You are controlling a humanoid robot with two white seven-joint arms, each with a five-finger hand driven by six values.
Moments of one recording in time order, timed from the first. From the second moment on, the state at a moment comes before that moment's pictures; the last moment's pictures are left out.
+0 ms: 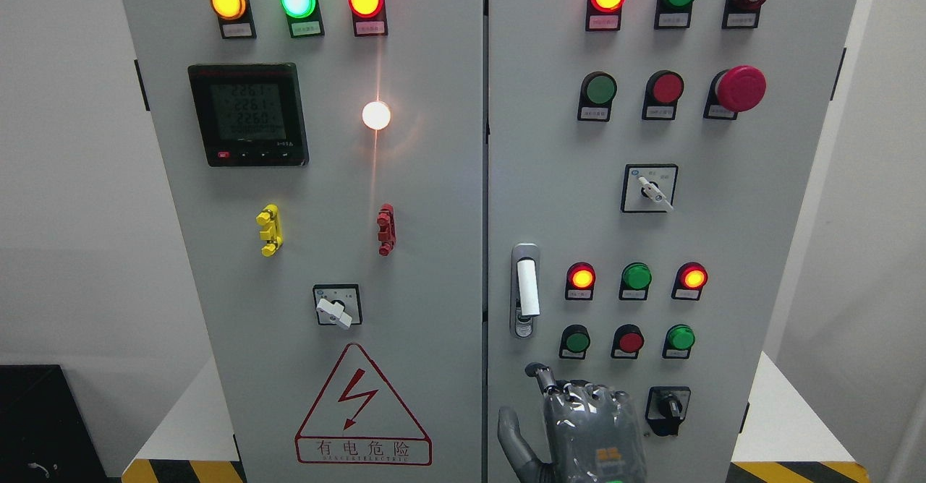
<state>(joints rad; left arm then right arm) 0.00 -0.10 -0.14 -0.05 0.14 -0.06 -0.06 -0.14 0.14 0.34 -1.88 1.53 0.15 -0.12</state>
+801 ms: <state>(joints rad) 0.00 -0.10 -0.14 -0.05 0.14 -0.06 -0.06 -0.04 0.14 0.32 -1.99 1.52 0.09 -0.13</state>
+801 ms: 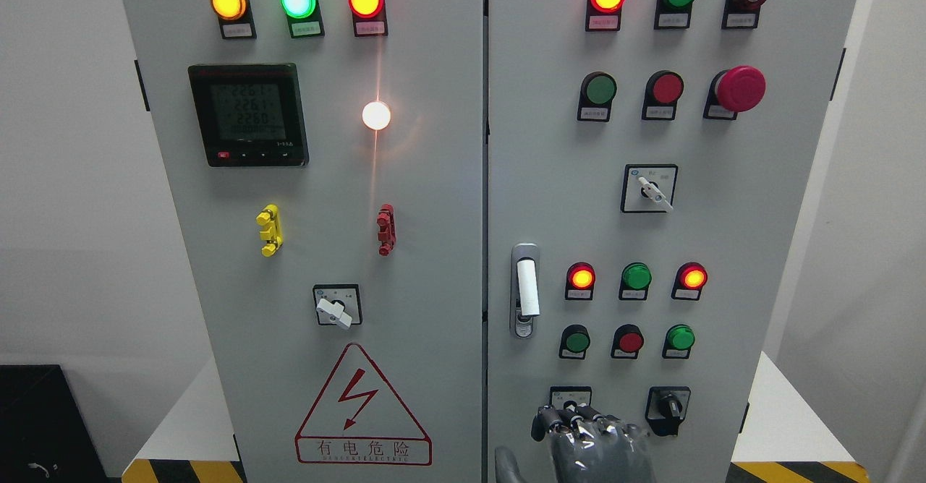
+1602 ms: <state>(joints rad) 0.00 -0.10 -0.14 -0.05 0.14 -0.06 -0.06 -0.08 0.14 0.28 -2.01 1.51 0.10 -0.13</state>
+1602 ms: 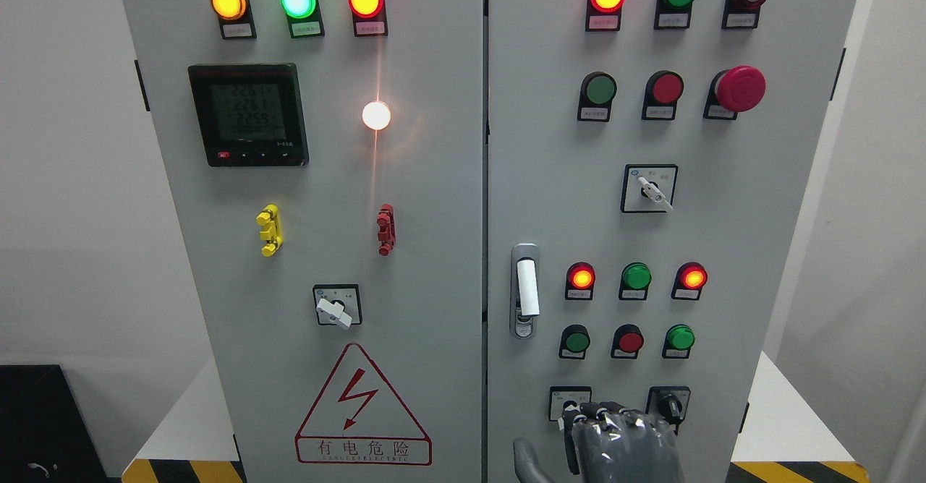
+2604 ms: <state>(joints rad) 0.00 -0.10 -0.14 -0.05 0.14 -0.06 -0.06 -0.29 0.13 0.22 -1.95 1.53 0.10 0.02</state>
